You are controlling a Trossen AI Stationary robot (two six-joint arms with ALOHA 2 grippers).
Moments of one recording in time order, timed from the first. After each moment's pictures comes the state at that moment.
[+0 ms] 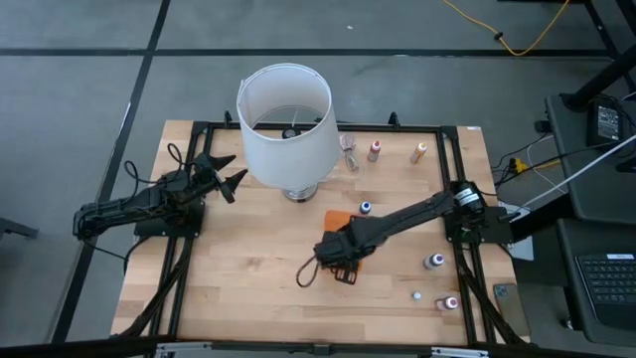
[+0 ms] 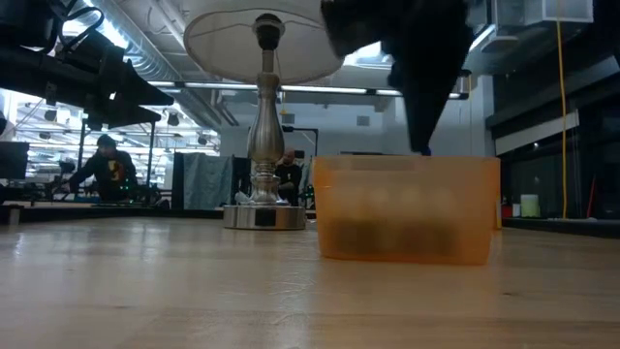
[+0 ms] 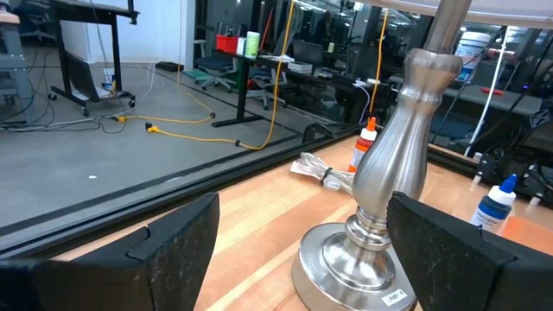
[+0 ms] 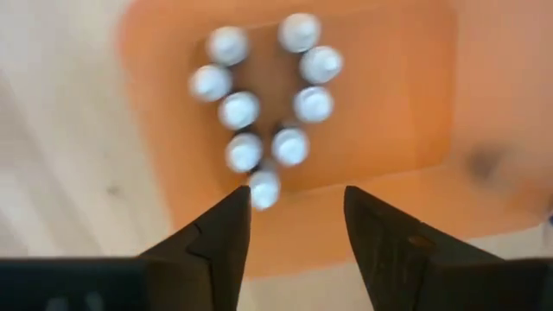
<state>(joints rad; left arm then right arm) 0.25 0.00 0.07 -0.13 -0.45 -0.22 0.33 2.05 1.73 -1.19 0.06 0.59</state>
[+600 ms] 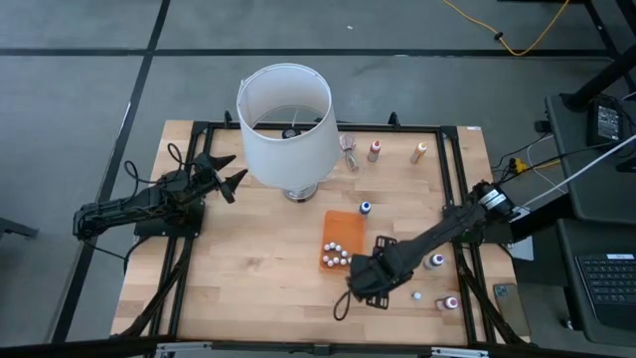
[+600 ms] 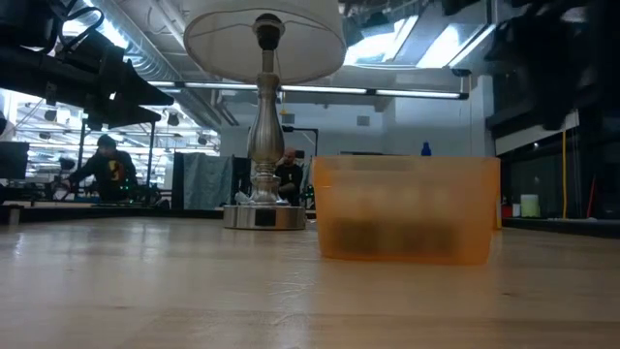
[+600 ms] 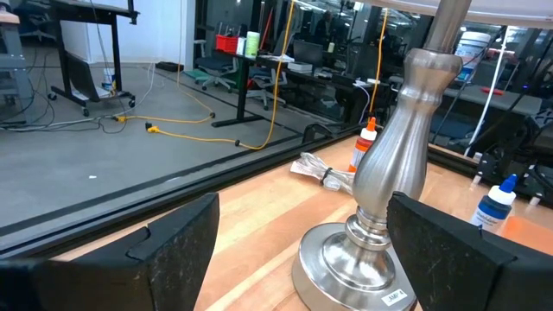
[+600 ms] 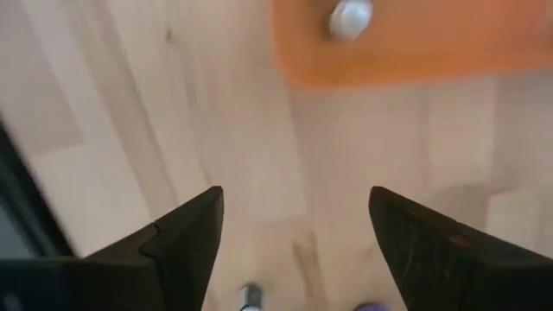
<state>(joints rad) 0.25 0.00 0.07 -0.13 -0.45 -0.22 0.54 1.89 1.55 -1.20 0.02 0.75</state>
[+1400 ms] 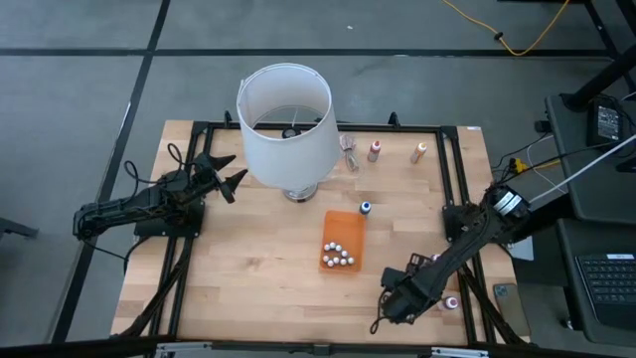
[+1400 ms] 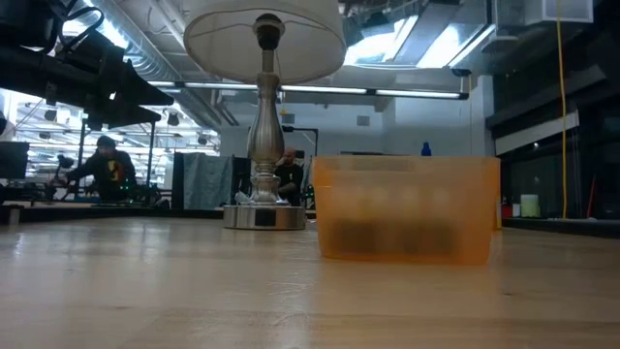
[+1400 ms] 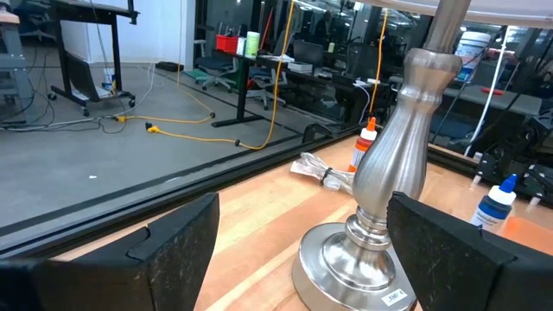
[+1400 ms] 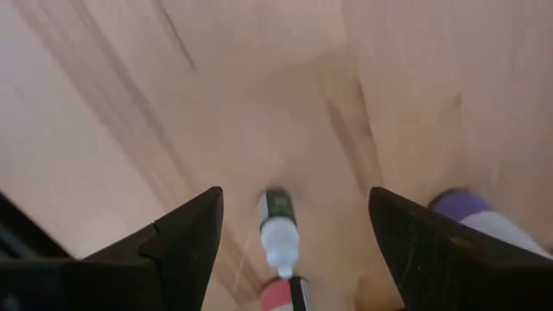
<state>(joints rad) 0.25 0.00 0.07 -0.13 -0.45 -0.22 0.75 1.82 1.23 -1.07 -0.09 1.13</state>
